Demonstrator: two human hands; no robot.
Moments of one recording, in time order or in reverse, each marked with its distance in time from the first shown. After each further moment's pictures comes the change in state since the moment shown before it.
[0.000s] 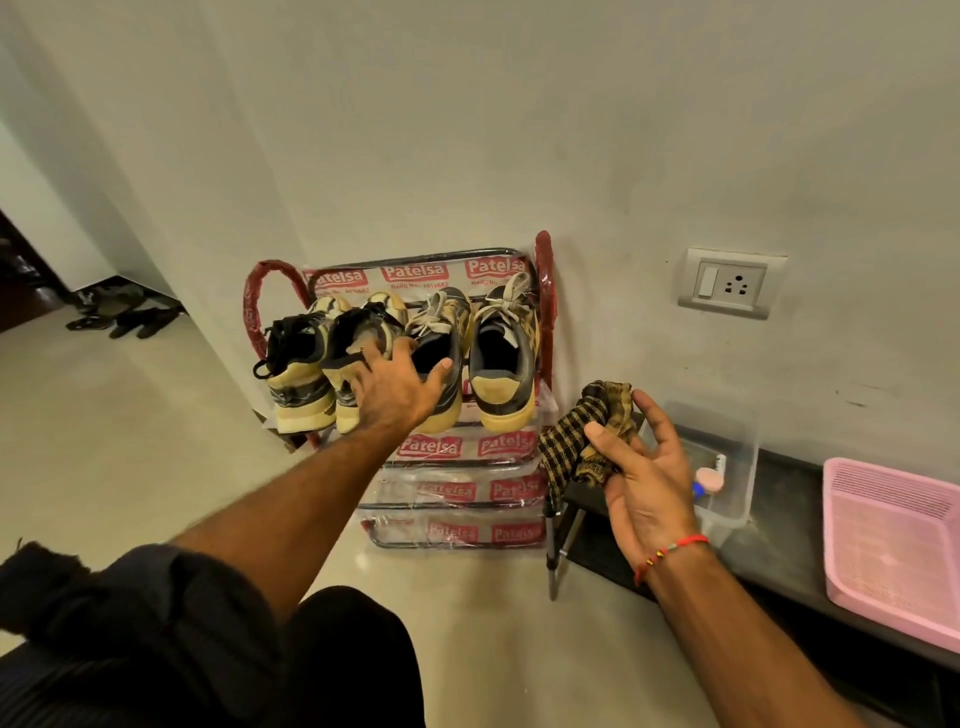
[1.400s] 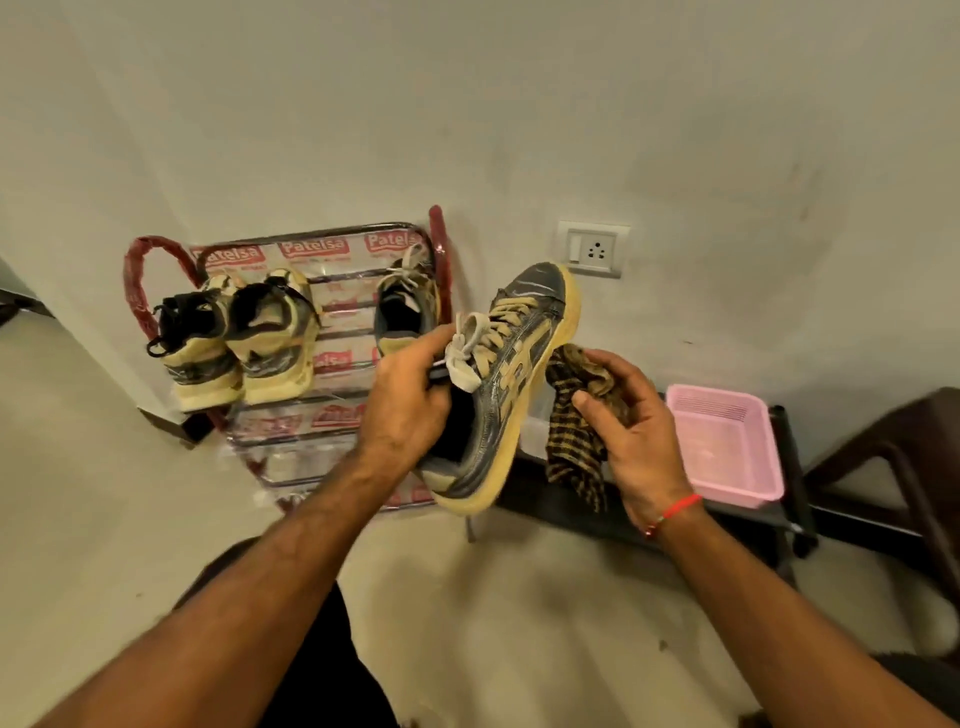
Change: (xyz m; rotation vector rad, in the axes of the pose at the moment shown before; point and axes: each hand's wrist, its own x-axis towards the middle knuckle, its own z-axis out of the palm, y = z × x) left_hand -0.170 0.095 -0.050 -0.634 -0.094 0.532; right_hand -0.086 -0.084 -0.058 -0.545 -0.145 -0.366
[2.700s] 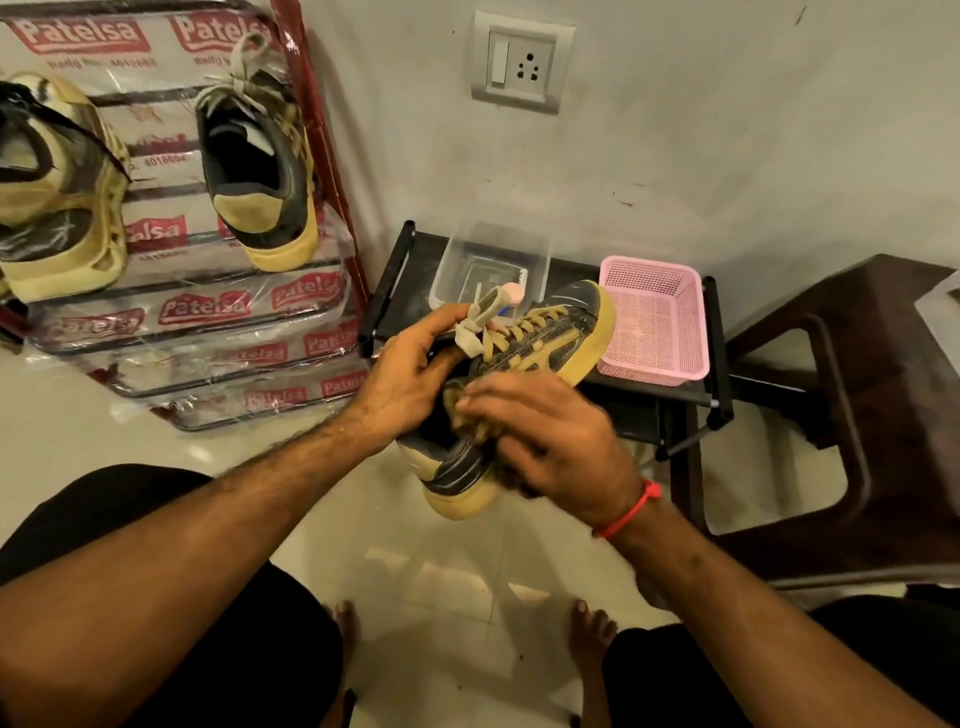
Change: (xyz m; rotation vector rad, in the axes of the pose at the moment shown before) left_hand -0.032 -0.048 0.118 -0.423 -0.479 -0.162; right_hand -0.043 0.055 -0.046 -1.020 -0.456 -0.562
